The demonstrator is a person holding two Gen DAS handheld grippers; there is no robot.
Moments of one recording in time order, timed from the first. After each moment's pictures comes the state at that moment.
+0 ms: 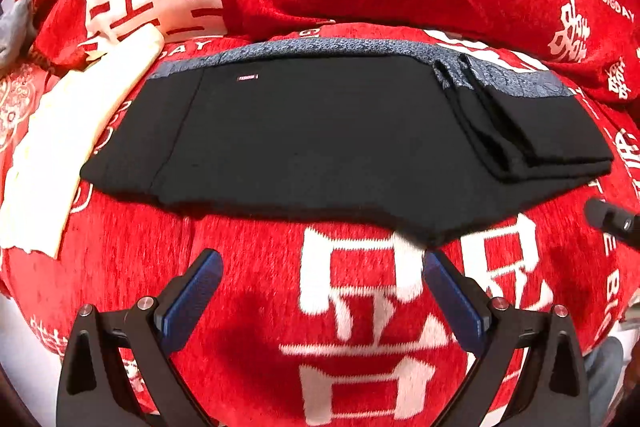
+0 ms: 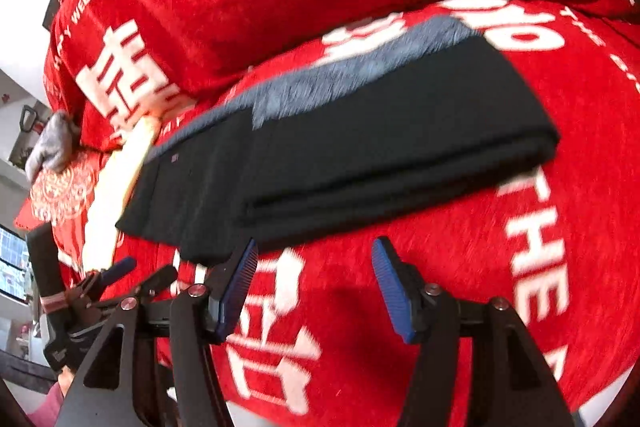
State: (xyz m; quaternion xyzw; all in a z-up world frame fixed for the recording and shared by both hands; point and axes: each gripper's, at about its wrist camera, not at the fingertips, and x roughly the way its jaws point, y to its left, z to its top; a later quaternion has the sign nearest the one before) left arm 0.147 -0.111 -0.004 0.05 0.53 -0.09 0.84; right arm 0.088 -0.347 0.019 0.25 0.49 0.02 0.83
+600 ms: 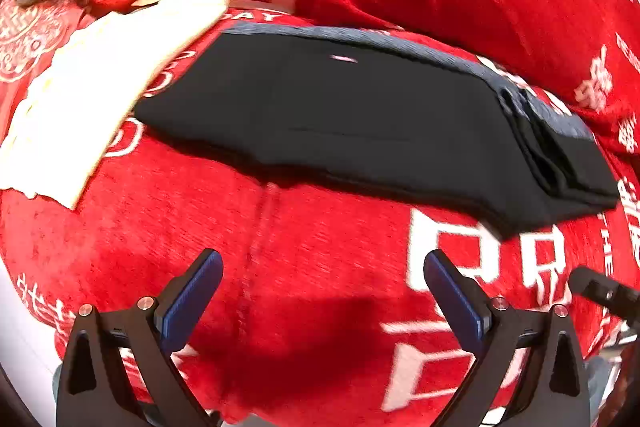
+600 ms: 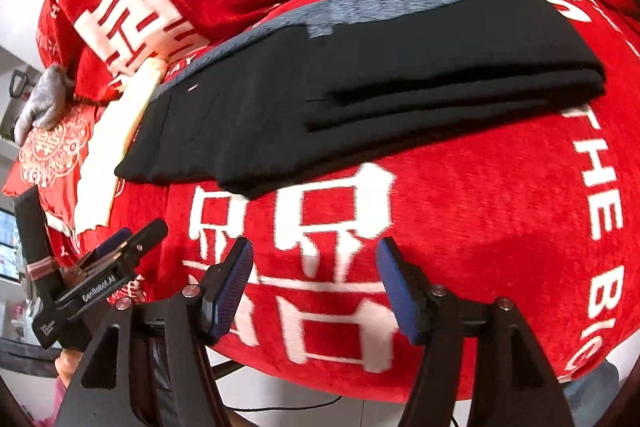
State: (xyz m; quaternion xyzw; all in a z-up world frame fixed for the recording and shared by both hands) left arm 0.151 -0.024 -0.016 -0.03 0.54 -0.05 0.84; right arm 0.093 -0.267 0.011 0.22 0.55 0.03 0.81
